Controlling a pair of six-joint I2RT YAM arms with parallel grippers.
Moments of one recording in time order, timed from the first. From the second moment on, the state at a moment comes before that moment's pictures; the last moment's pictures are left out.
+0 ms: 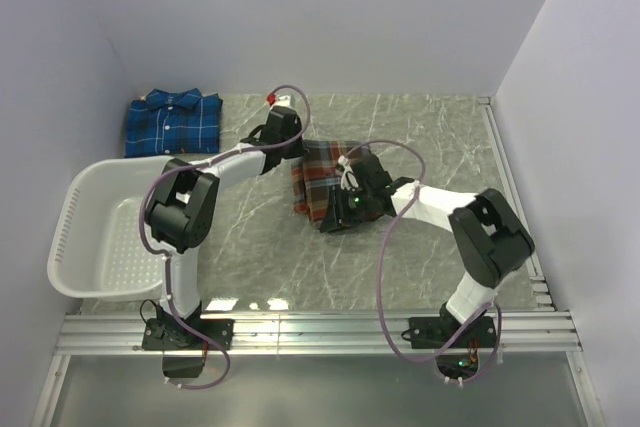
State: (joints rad) left arm -0.48 1.99 1.40 -0.01 -0.10 -0.57; right arm 0.58 1.70 0.93 -0.18 -0.55 0.54
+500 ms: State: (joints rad) left arm -0.49 1.74 1.40 -0.05 -0.12 -0.59; right arm 0.32 1.42 0.88 -0.10 -0.55 0.59
